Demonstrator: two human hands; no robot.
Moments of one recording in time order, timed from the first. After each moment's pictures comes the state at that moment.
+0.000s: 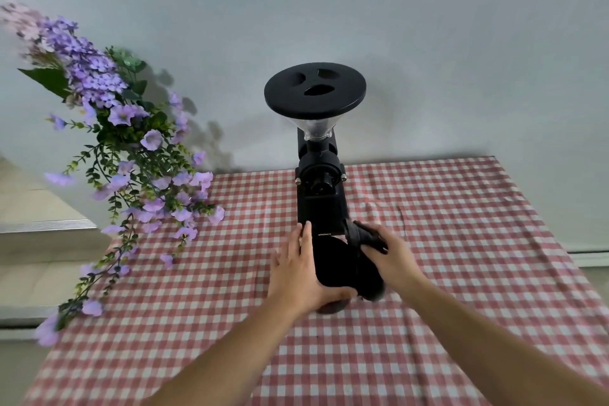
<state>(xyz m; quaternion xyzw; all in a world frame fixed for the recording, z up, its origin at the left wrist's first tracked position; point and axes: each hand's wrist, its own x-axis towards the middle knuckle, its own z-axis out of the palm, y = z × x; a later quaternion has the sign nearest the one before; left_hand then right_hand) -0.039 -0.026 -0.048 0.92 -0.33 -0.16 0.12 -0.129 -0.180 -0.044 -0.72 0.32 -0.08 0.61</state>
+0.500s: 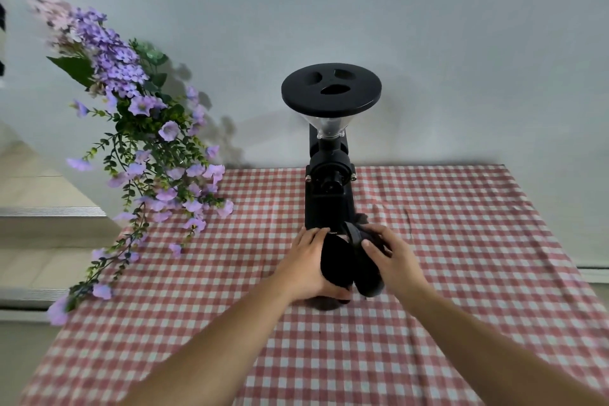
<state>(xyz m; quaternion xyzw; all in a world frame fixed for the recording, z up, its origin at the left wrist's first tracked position) -0.023 -0.024 -0.030 0.86 -0.41 -0.24 0.15 -0.134 -0.167 -0.041 -0.70 0.30 -0.10 0.64</state>
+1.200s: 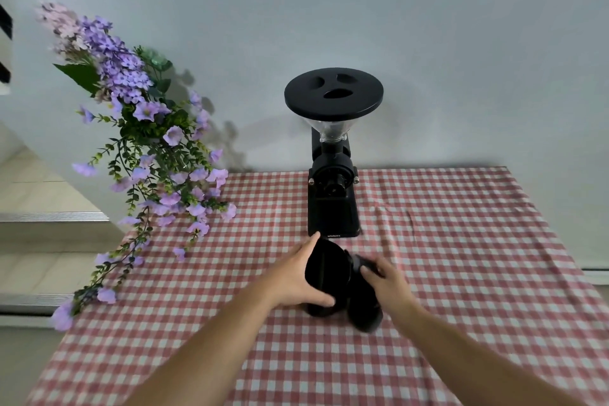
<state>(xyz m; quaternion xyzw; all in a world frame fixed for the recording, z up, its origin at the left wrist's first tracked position) -0.007 0.004 -0.035 0.84 -0.33 -0.37 0.21 -0.138 -0.146 -0.071 -0.66 0.38 -0.01 0.64</state>
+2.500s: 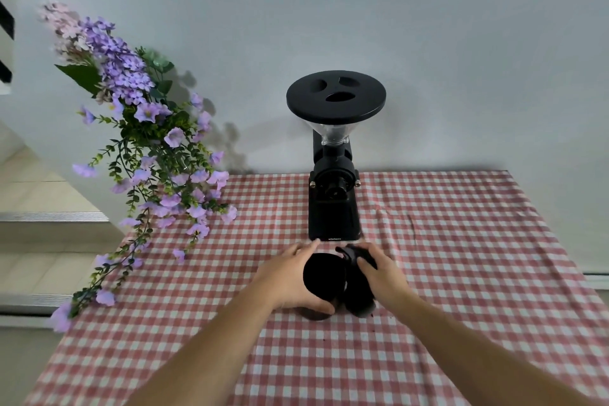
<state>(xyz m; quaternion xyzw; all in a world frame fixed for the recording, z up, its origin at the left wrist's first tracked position) -0.002 0.004 -0.032 0.88 -0.37 -0.29 0.03 -0.119 -0.151 -0.047 -0.76 0.33 -0.01 0.56</state>
